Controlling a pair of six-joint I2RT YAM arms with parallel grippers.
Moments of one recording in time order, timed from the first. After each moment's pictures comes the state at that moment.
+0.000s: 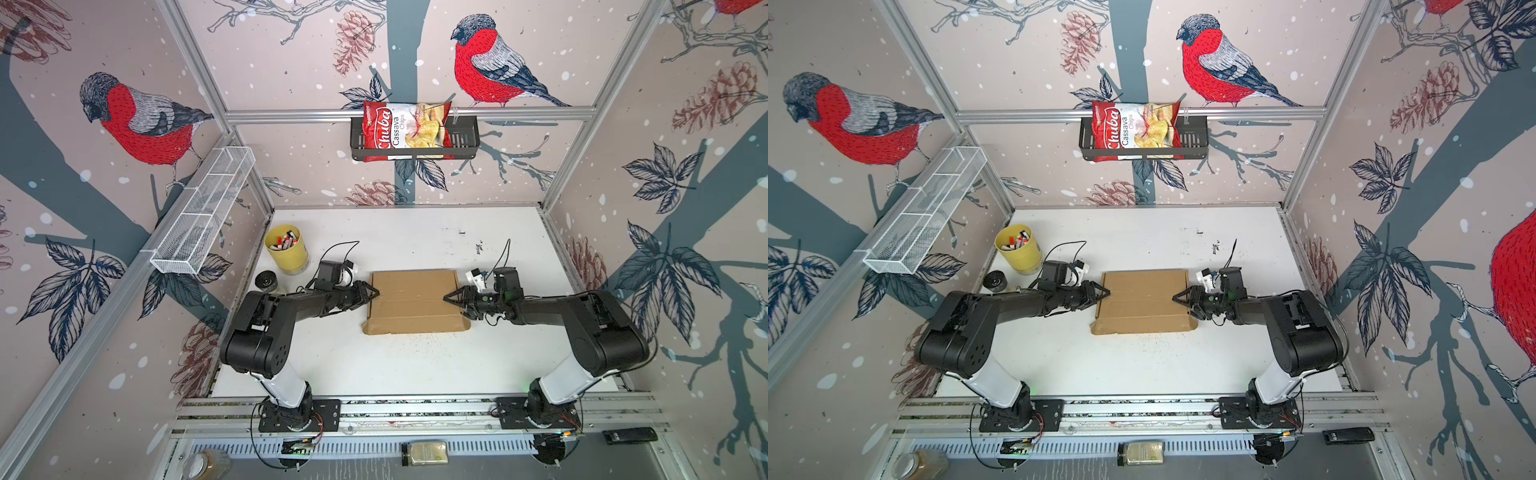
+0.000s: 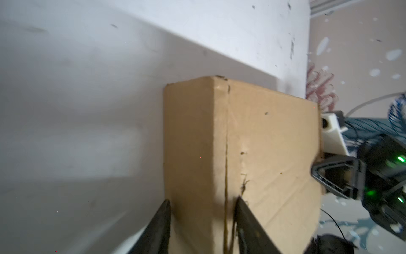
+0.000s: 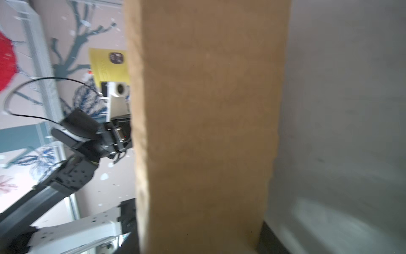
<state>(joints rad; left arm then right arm) -0.21 1.62 0.68 0.04 0.64 -0.57 0.26 1.63 0.53 0.33 -0.94 0.82</state>
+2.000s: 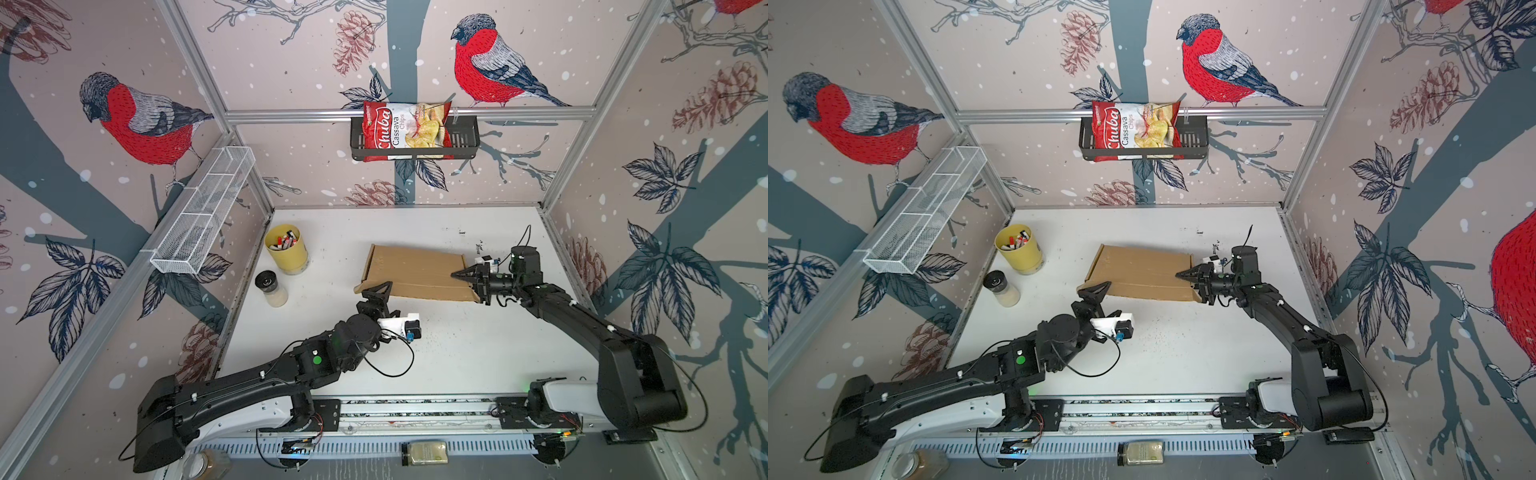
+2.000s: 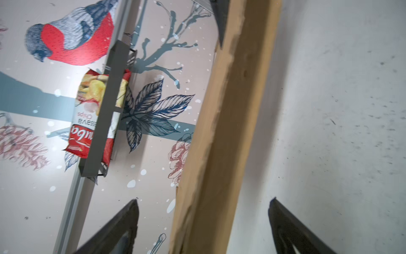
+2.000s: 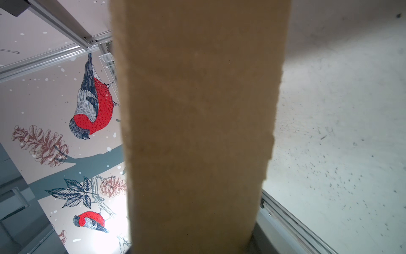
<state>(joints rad) -1.14 0.88 0.53 0.03 -0.55 0.99 0.22 1.33 0.69 0.01 -1.07 1.26</state>
